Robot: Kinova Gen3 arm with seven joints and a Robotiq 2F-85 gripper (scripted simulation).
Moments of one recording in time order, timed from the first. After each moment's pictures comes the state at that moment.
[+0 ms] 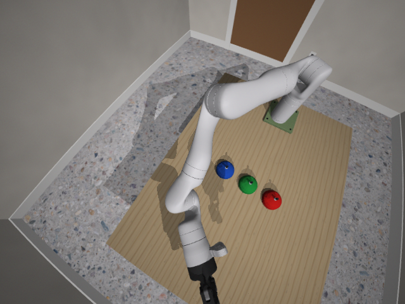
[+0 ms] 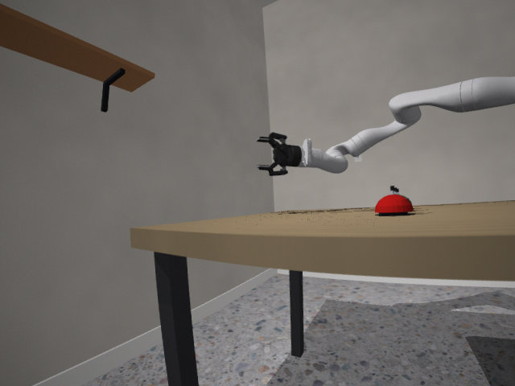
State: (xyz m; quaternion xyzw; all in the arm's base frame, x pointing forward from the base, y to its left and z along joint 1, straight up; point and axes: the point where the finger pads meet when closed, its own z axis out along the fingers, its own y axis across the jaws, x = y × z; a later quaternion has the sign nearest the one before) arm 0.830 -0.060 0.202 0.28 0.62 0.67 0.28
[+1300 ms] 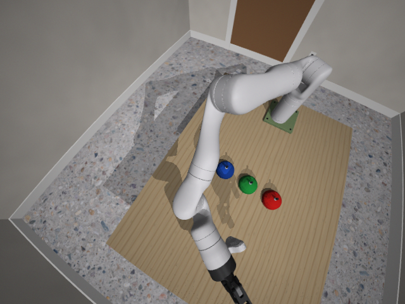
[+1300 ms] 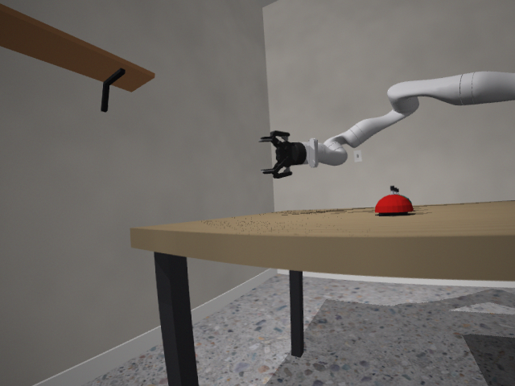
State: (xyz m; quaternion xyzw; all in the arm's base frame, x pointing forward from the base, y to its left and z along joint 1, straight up) arm 0.793 0.000 0.177 0.18 0.72 0.61 0.27
